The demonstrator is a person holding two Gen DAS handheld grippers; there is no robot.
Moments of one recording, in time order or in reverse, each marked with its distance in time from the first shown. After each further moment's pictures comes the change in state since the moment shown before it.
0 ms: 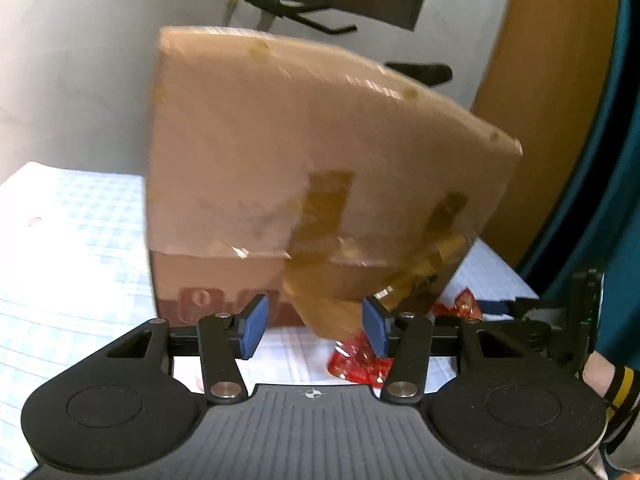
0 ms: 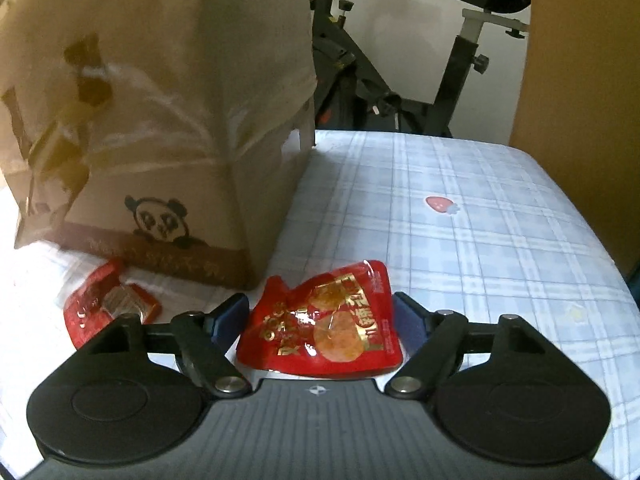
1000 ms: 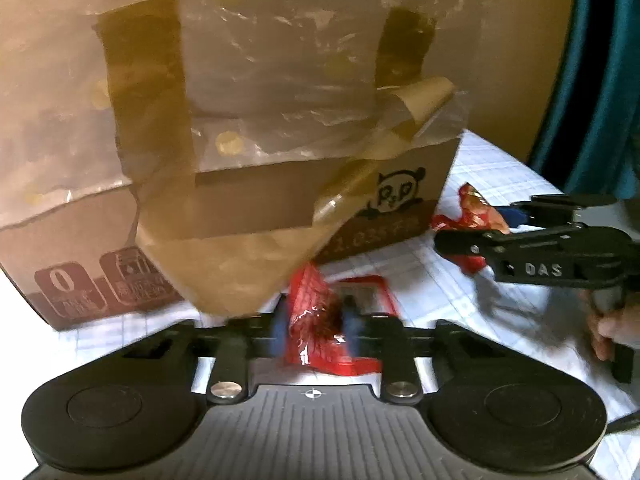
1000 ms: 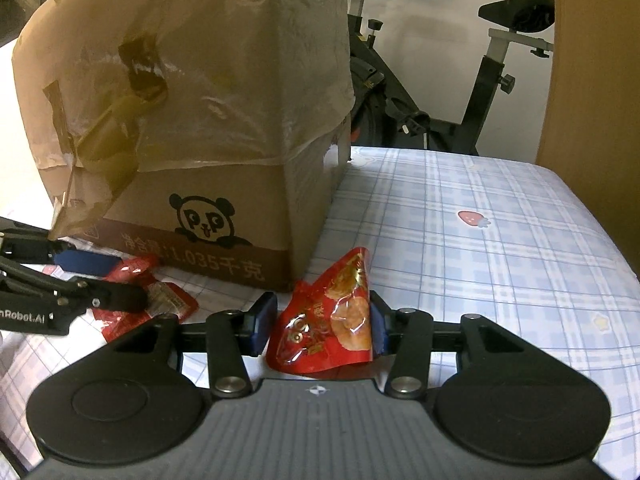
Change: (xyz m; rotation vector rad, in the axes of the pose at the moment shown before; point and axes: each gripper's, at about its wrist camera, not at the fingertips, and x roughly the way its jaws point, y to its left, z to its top) left arm 0.101 -0.050 -0.035 0.213 0.165 0.003; right arm -0.002 0.006 -0.007 -0.029 -0.063 0.093
